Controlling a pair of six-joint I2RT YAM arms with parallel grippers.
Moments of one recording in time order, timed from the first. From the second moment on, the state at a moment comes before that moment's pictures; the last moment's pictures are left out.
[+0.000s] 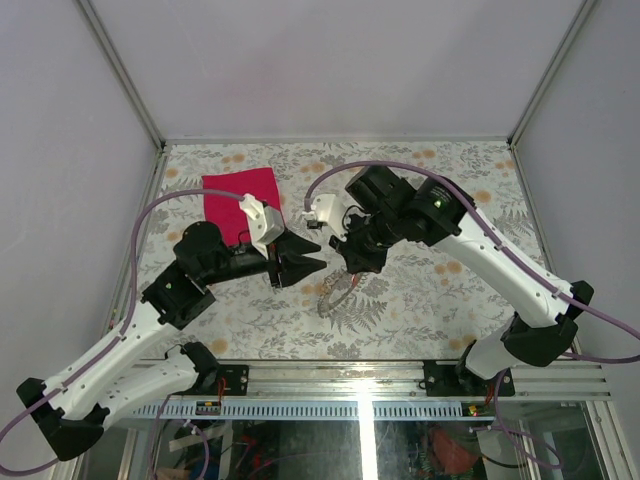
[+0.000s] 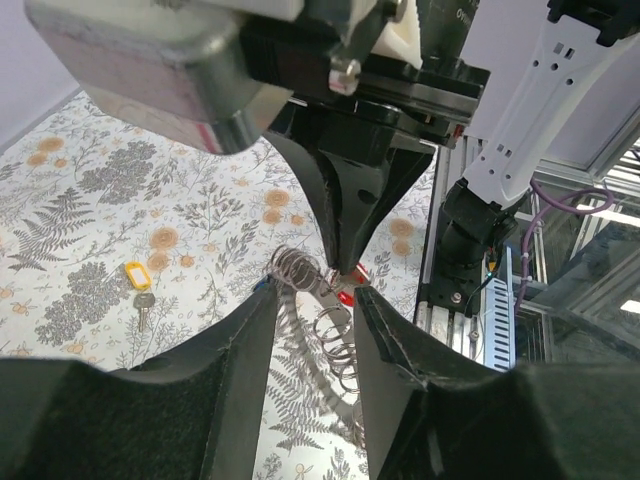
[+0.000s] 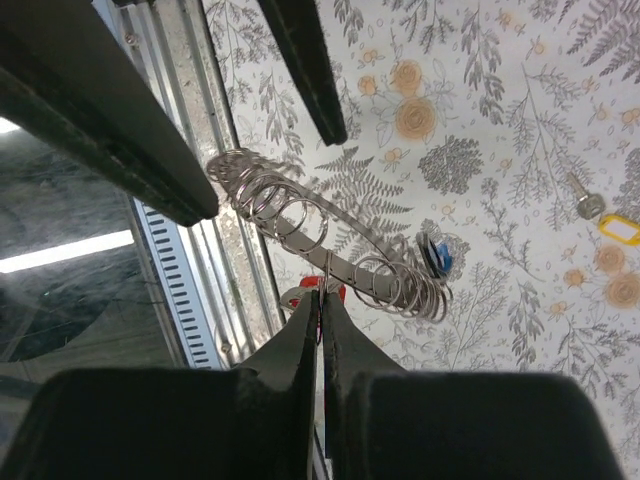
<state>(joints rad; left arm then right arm) -0.74 0.81 0.88 -0.06 0.56 -0.10 0.93 1.53 1.86 -1.35 -0.30 -0.31</state>
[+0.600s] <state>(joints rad) -0.74 0.91 0.91 -0.06 0.76 -0.01 0.96 1.52 1.87 -1.34 -0.39 -0.30</state>
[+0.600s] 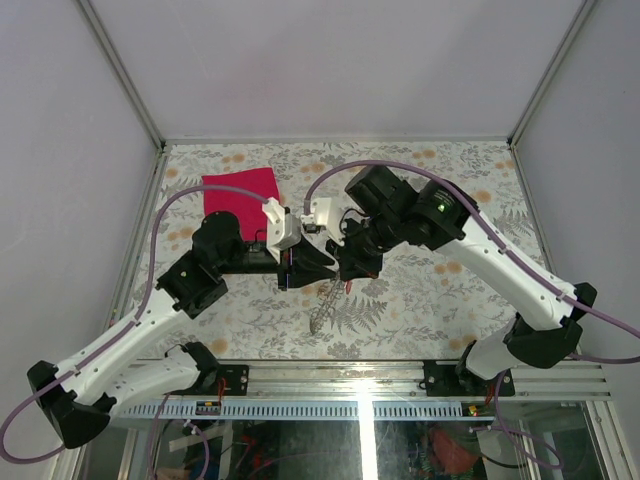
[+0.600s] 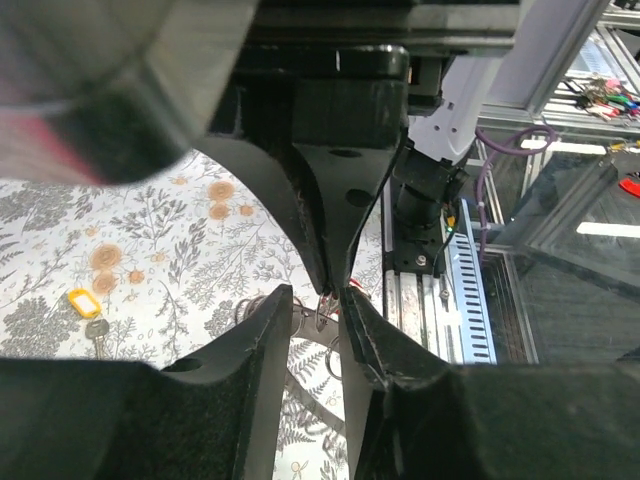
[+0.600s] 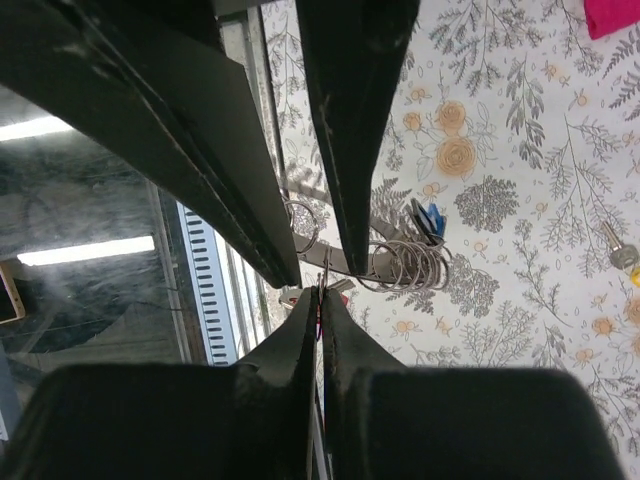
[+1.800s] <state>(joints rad) -0.74 0.96 0.97 -0.15 0.83 0.08 0.97 1.46 1.85 -1.27 -0.44 -0.30</state>
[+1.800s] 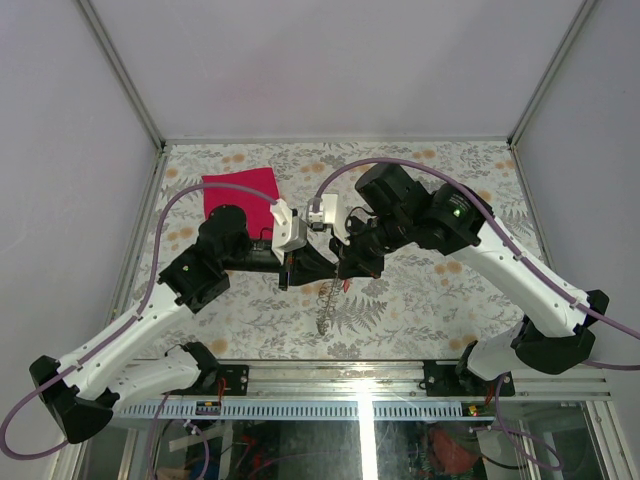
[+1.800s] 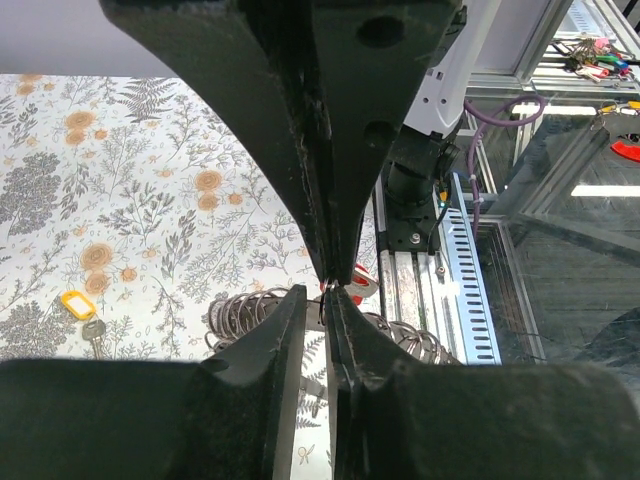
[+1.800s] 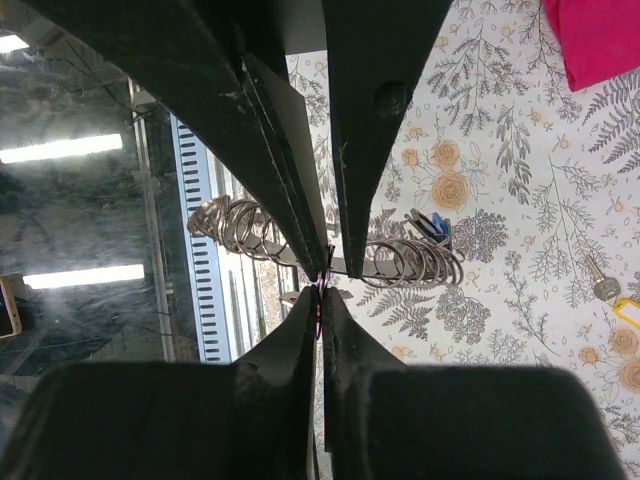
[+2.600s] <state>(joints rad) -0.74 0.96 0.97 -0.17 0.82 0.07 0.97 1.44 1.81 -1.22 -0.42 -0.29</state>
